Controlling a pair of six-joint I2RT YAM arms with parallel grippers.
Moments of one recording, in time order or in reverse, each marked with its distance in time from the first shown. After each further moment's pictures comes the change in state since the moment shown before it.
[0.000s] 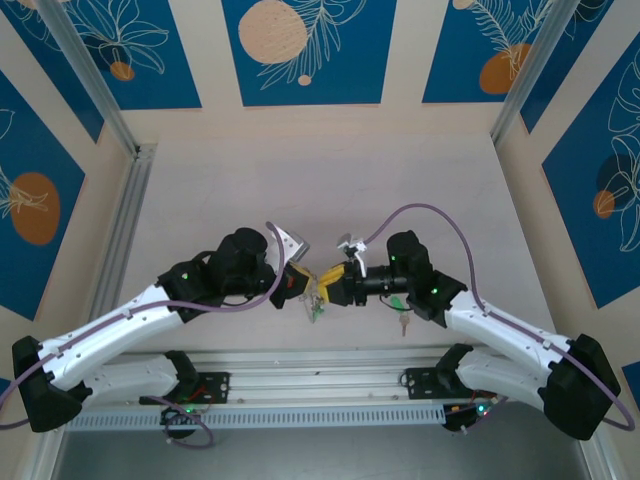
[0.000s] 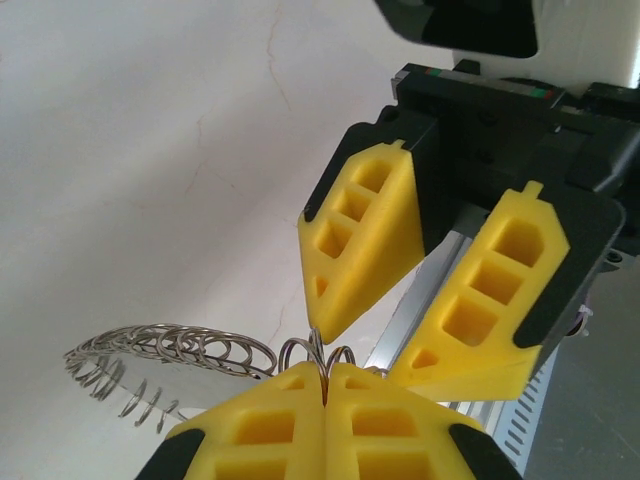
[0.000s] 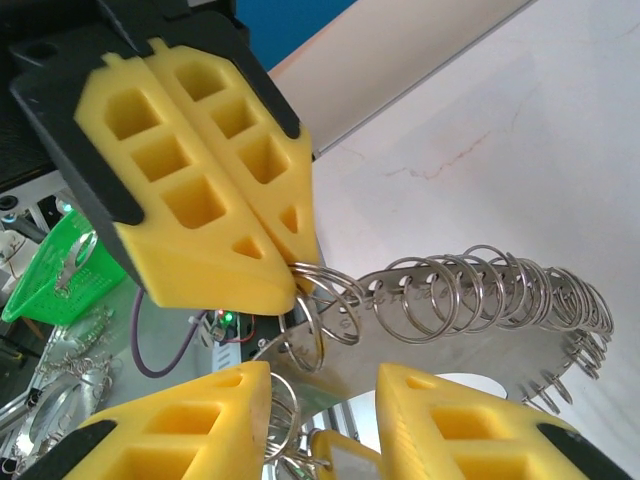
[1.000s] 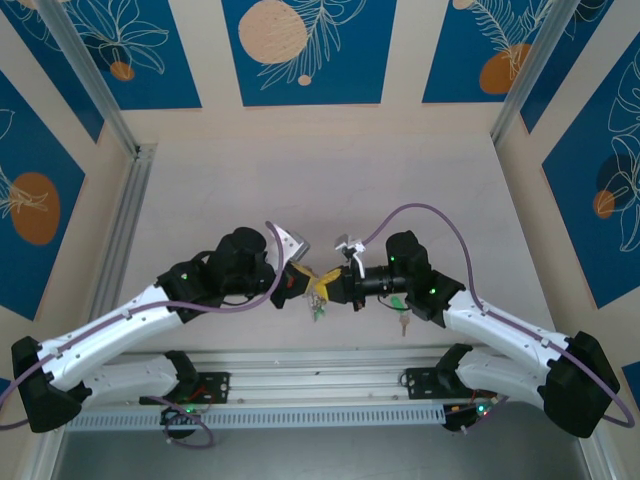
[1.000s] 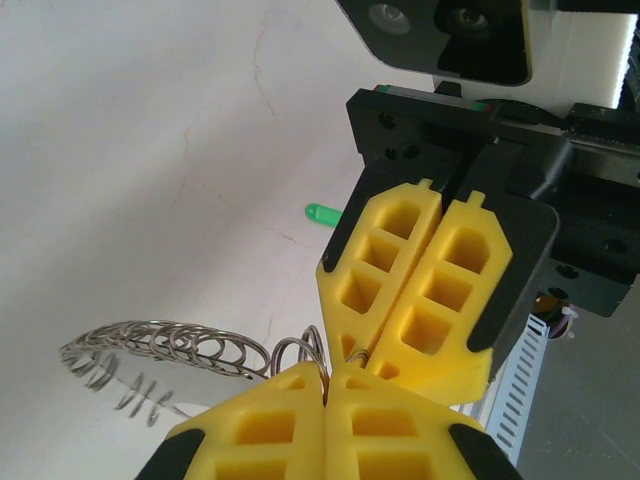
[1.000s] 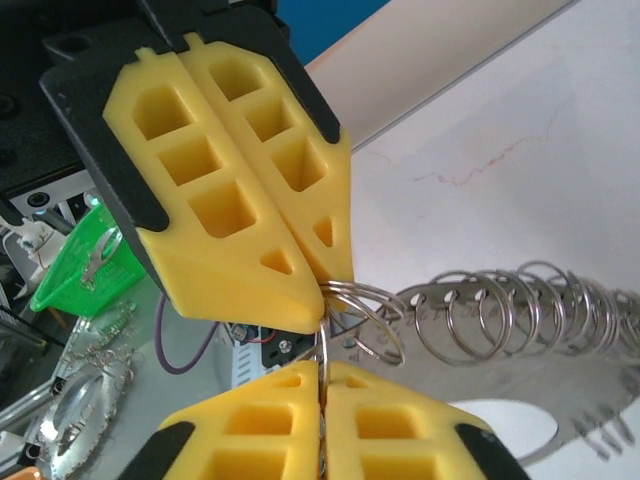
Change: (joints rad) left arm 0.000 -0.004 -0.002 0.021 0.022 0.000; right arm 0.018 0.007 0.000 0.048 -0.036 0.018
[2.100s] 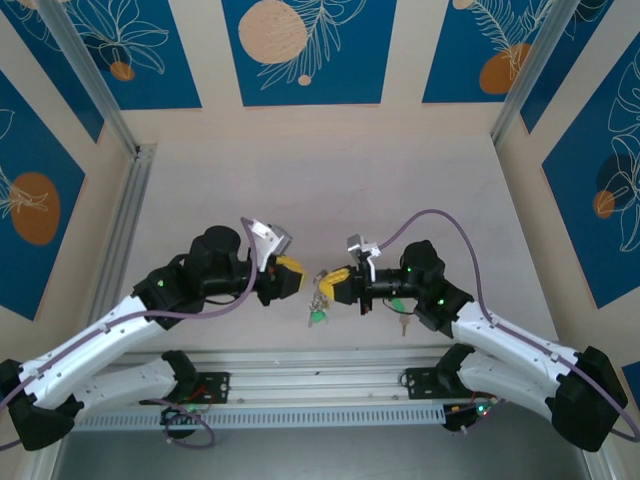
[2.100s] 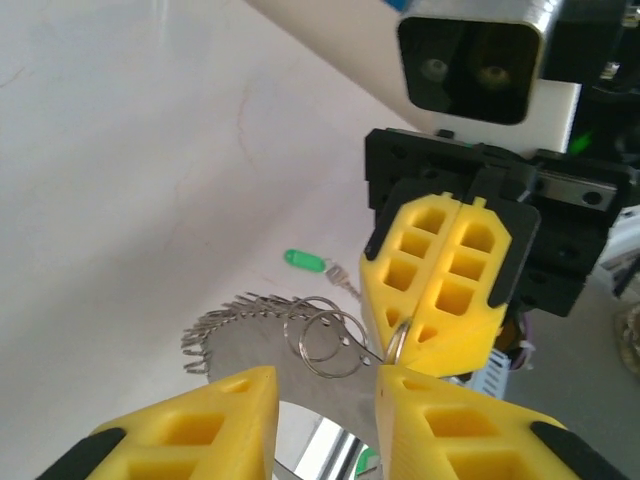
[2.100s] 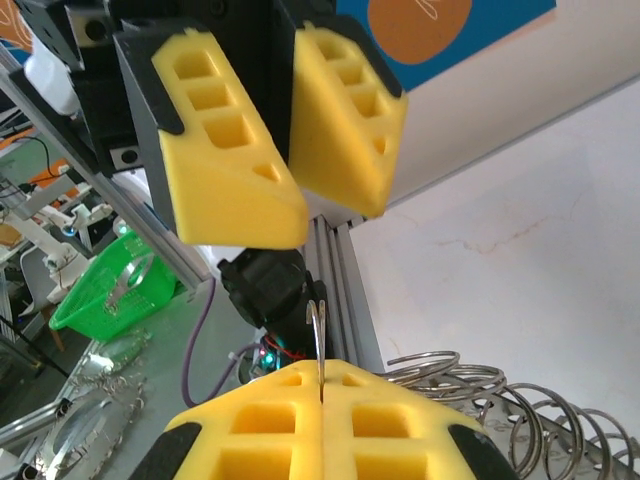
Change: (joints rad) left arm 0.061 -0.121 -0.026 0.046 0.089 -0.018; right arm -0.009 -0.106 -0.091 0.218 -0.017 0.072
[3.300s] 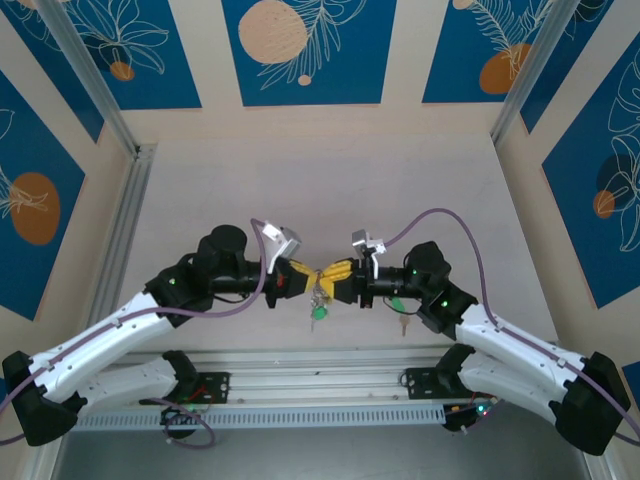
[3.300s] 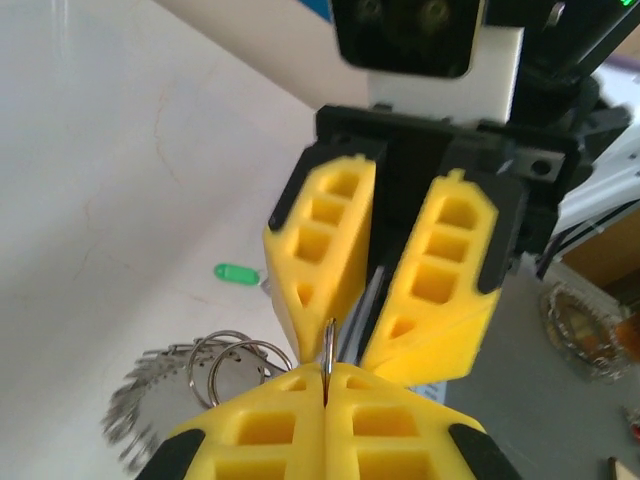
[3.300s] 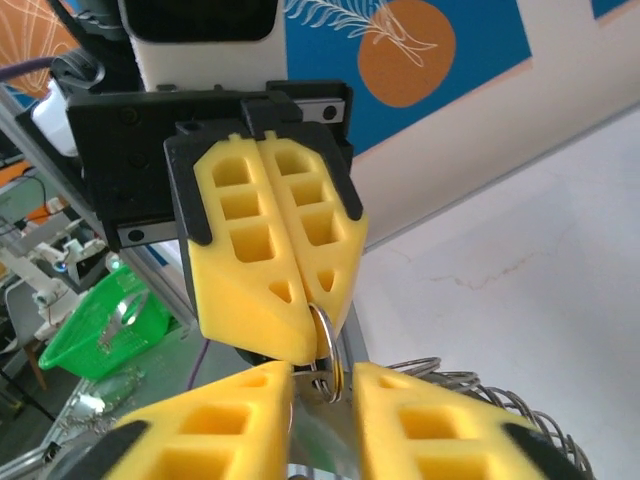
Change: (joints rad) left arm -0.001 0.047 -0.024 0.097 0.134 -0.002; right arm 0.016 -0.046 0.021 -0.033 0.089 0.027
